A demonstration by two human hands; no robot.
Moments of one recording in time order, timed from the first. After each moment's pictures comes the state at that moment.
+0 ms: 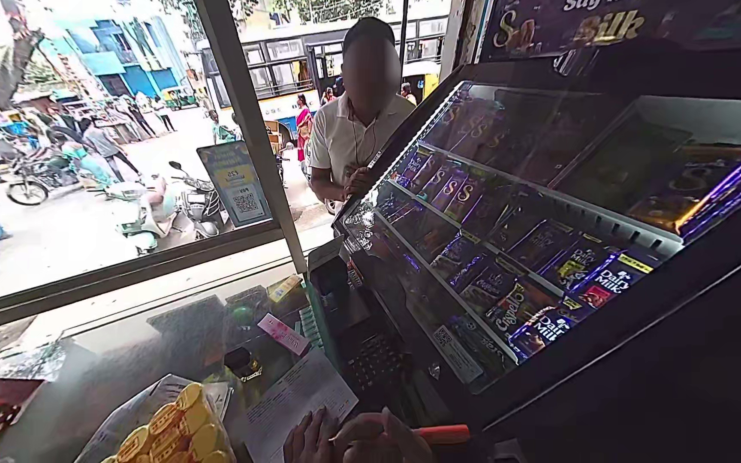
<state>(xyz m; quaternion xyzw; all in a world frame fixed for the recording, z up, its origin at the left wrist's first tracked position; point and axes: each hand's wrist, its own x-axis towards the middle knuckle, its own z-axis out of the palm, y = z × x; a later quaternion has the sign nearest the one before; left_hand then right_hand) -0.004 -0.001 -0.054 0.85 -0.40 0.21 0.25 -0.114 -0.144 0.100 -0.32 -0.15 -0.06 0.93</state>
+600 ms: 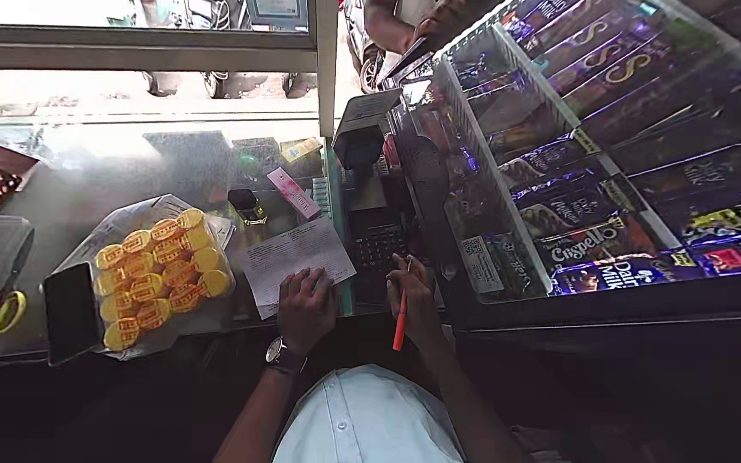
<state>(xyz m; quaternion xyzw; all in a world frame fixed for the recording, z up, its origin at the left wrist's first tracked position) -0.008 -0.009 -0.058 0.89 -0.36 0.18 0.21 -0.119 -0.222 -0.021 -0.91 0.14 -0.26 0.28</state>
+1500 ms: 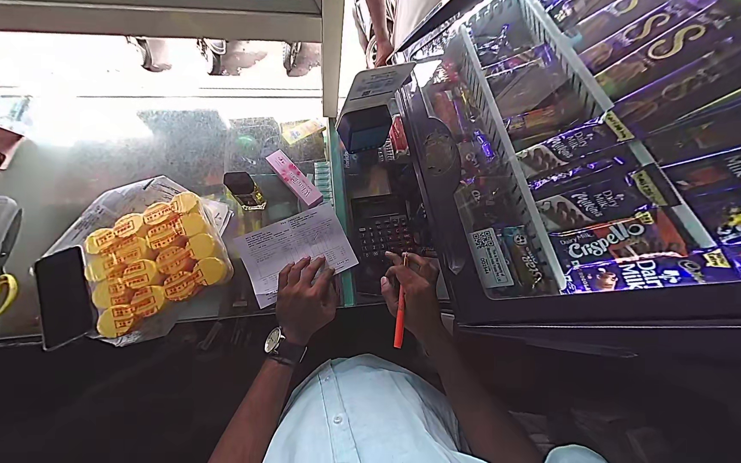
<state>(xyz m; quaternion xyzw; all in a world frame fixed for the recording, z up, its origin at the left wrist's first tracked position) -0.008 -0.009 -0.054 0.89 -0.36 0.18 0.22 -0.117 -0.223 -0.030 -0.94 0.10 -0.26 0.21</state>
